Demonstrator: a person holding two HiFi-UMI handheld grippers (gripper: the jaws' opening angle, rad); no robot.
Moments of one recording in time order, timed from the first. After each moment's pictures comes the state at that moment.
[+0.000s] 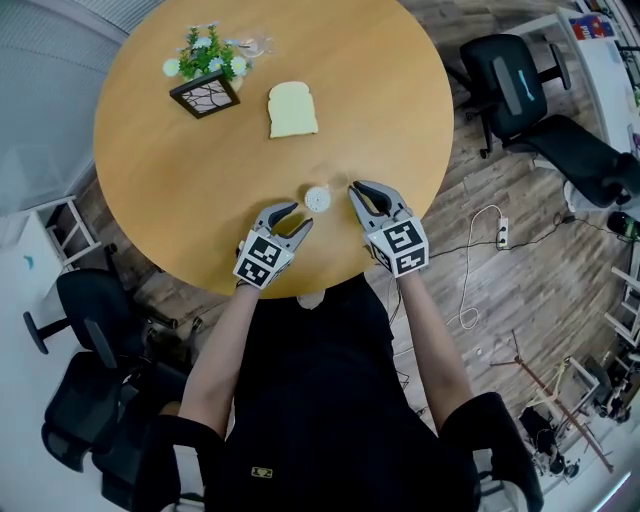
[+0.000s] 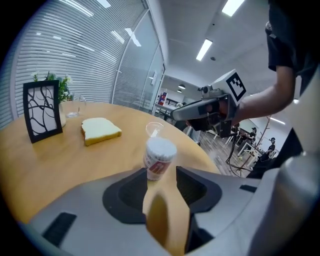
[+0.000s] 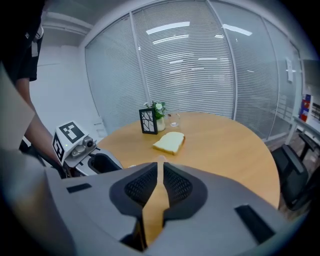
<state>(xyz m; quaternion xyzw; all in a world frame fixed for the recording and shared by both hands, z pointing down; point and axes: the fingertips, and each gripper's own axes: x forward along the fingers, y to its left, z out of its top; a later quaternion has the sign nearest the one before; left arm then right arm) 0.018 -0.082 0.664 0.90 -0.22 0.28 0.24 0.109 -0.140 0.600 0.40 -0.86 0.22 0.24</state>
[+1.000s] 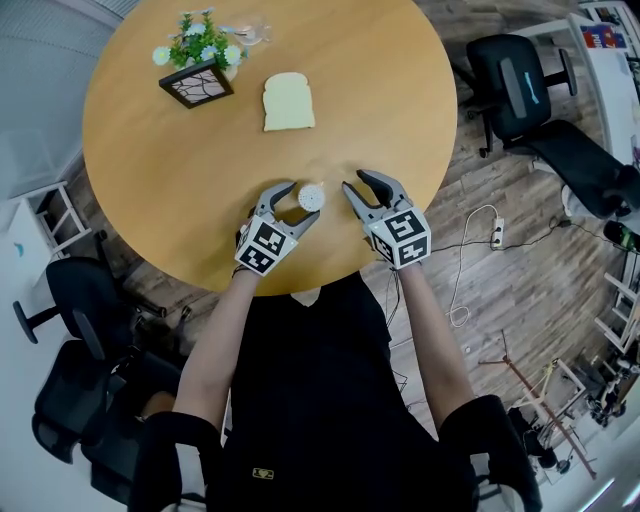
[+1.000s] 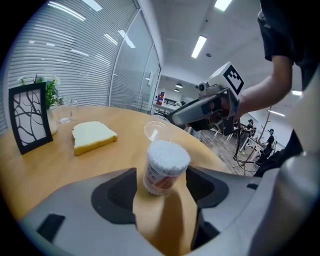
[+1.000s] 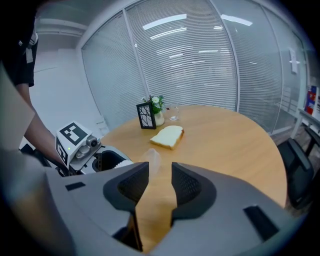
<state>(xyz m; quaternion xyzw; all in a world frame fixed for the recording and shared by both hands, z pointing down) 0.045 -0.109 0.674 0.91 -0.22 0.30 0.20 0.121 -0.154 0.623 0.37 -0.86 0.25 0.25</state>
